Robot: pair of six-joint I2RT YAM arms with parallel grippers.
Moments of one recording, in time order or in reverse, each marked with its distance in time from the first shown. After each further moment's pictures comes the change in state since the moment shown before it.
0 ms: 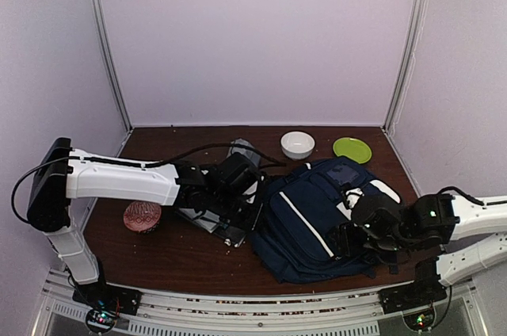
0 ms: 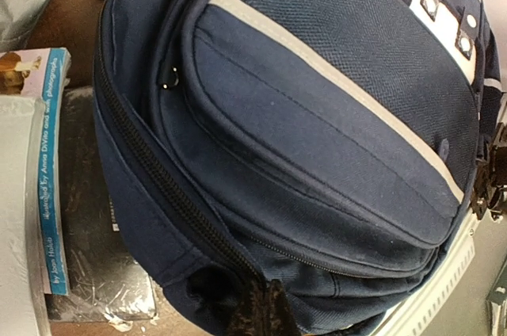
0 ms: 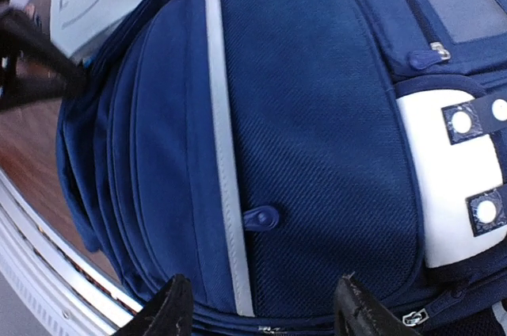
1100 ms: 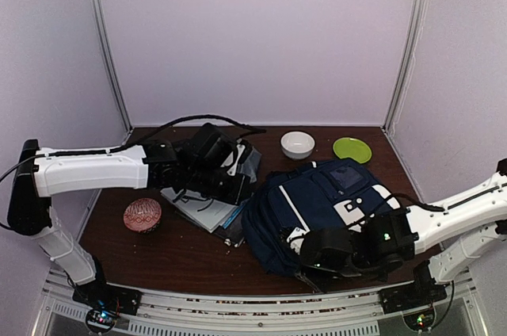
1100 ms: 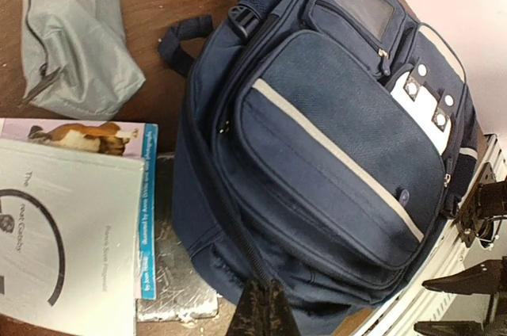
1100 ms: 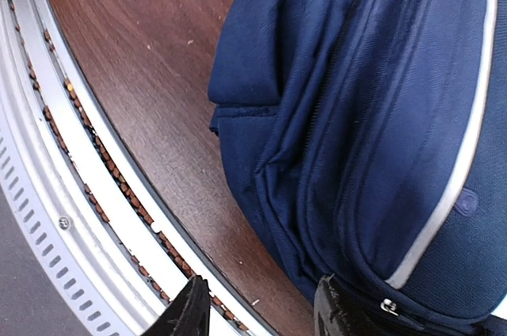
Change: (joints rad) left arm 0.082 -0.156 0.016 -0.047 -0.069 0.093; right arm 0.248 0.386 0.201 0.015 -0.104 -0.298
